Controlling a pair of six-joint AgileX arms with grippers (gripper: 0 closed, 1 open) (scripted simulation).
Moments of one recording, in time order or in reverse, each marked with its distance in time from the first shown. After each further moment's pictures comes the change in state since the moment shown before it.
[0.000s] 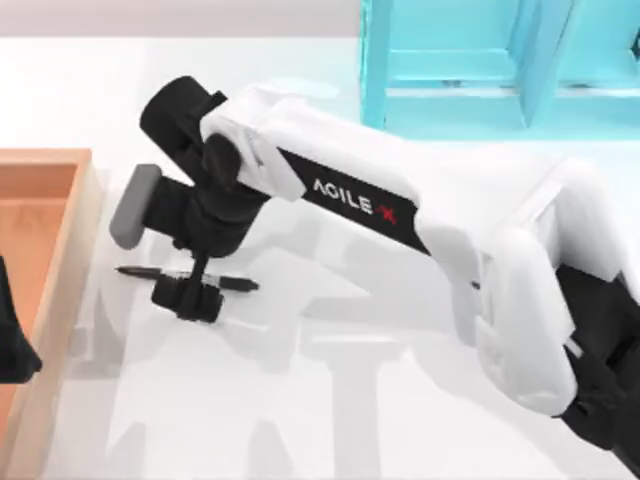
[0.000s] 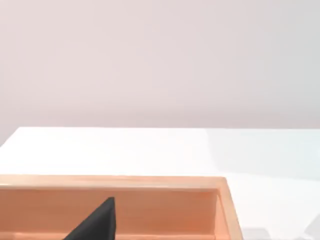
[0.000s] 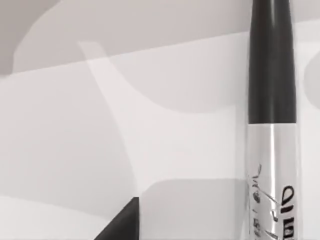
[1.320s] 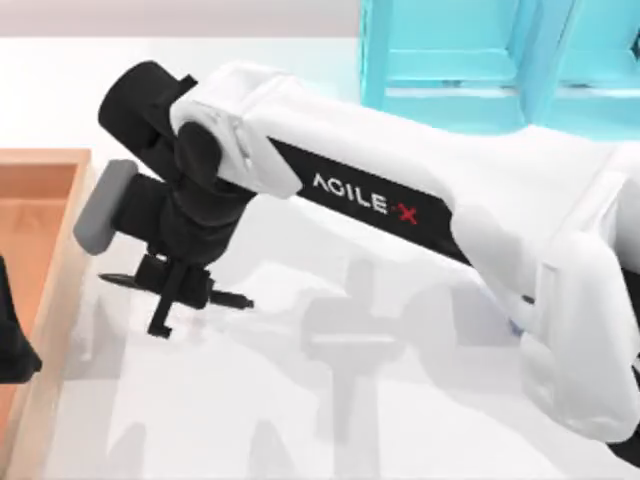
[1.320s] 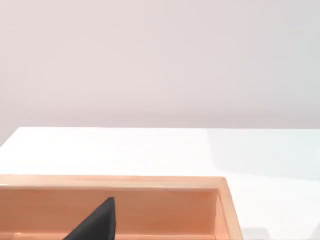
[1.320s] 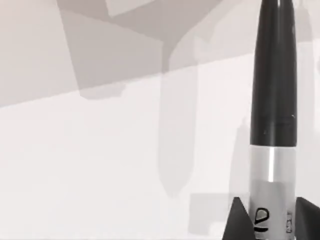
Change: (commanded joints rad) left arm 0.000 0.000 0.000 0.000 0.000 0.000; right arm 0.080 -0.264 -0.164 -0.083 0.027 0.111
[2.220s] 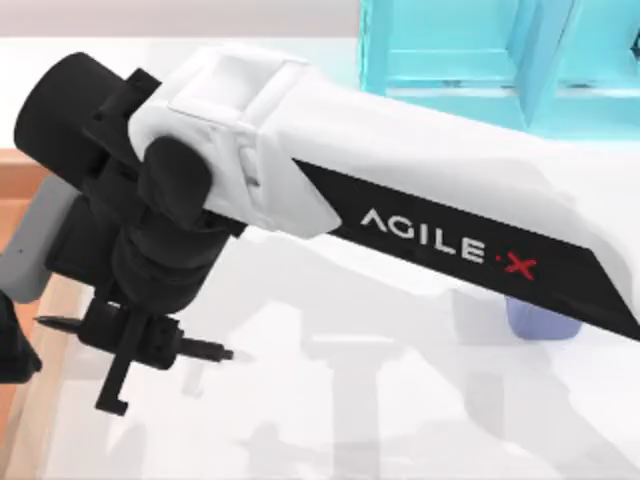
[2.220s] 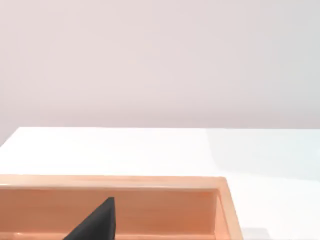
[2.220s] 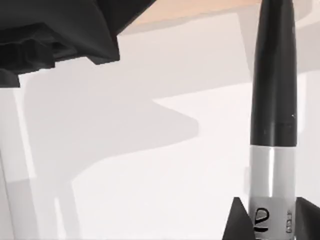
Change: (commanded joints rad) left arm 0.000 0.000 0.000 0.000 0.000 0.000; right arm 0.158 -0.308 -0.200 -0.055 0.024 0.128
